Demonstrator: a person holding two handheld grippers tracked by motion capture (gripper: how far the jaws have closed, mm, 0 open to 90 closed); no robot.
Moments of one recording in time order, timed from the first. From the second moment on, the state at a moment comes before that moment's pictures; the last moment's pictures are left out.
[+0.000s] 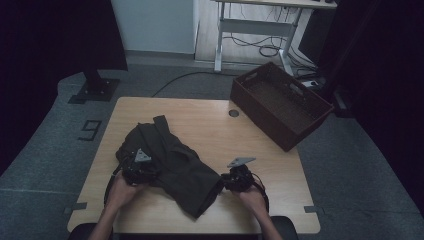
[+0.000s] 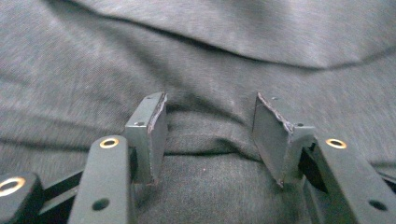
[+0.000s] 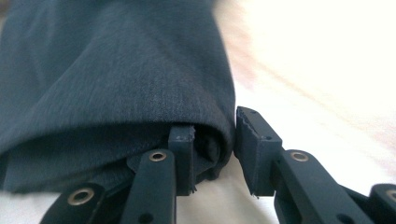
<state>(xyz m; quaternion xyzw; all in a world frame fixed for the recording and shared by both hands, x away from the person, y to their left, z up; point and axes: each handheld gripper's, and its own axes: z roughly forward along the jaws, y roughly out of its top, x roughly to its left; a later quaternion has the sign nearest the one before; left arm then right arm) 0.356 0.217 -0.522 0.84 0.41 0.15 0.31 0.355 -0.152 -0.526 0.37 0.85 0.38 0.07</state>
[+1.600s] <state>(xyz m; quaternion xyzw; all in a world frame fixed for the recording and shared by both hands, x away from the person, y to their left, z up) 0.388 0.284 -0.517 0.79 0.49 0.18 0.32 0.345 -0.152 -0.545 0.46 0.82 0.31 0.13</state>
